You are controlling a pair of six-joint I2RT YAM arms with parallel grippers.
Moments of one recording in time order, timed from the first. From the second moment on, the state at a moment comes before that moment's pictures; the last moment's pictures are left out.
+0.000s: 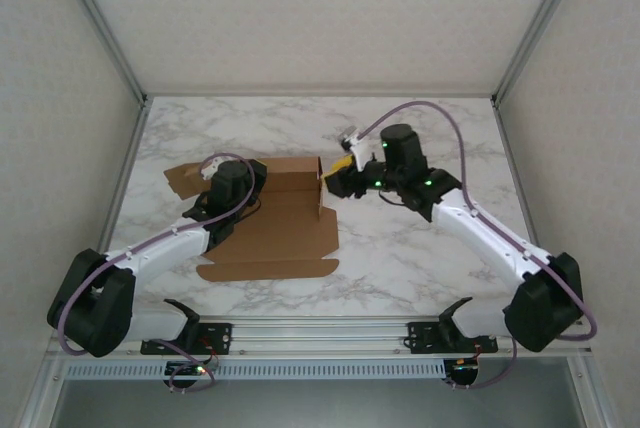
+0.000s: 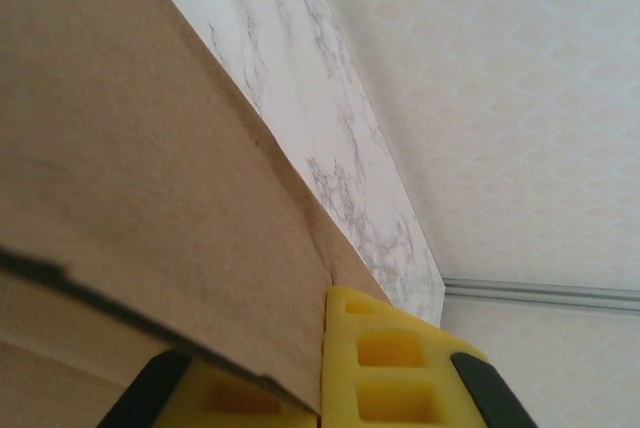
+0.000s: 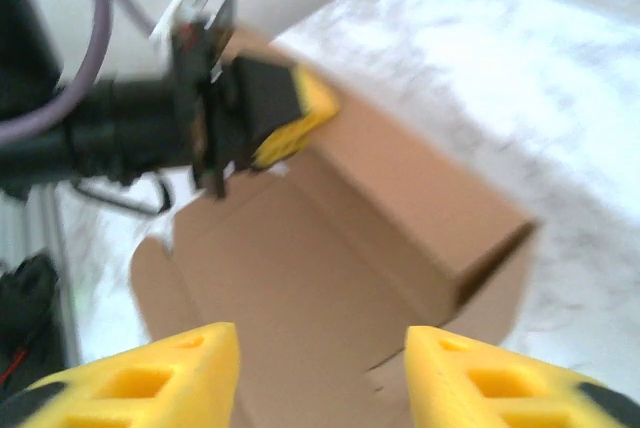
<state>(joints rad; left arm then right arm) -0.46 1.30 0.65 0.23 -0.21 -1.34 0.58 1.31 1.08 -0.27 -0.49 0.02</state>
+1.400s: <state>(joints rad) -0.45 1.34 0.67 0.25 -0.18 -1.34 0.66 1.74 0.93 0.26 -0.20 -0.35</state>
